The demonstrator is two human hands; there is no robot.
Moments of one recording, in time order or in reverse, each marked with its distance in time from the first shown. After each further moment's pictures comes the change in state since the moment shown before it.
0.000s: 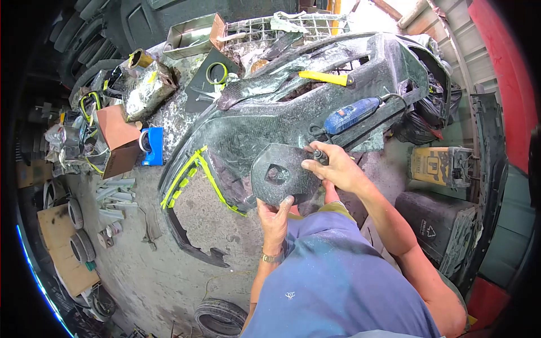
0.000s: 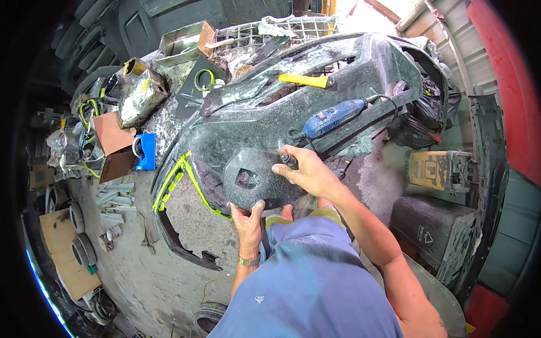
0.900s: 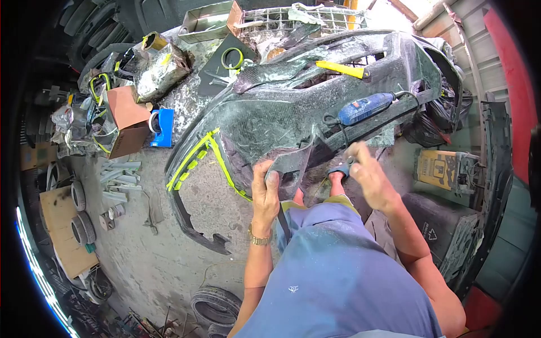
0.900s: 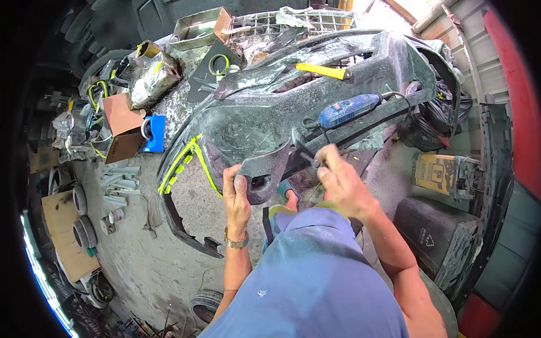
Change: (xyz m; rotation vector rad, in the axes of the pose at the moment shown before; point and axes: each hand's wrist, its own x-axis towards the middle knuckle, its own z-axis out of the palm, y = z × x) left_hand 0.029 0.045 -0.017 0.517 -0.143 0.283; right_hand -0.057 -0.003 -0.013 -0.150 0.073 -0.216
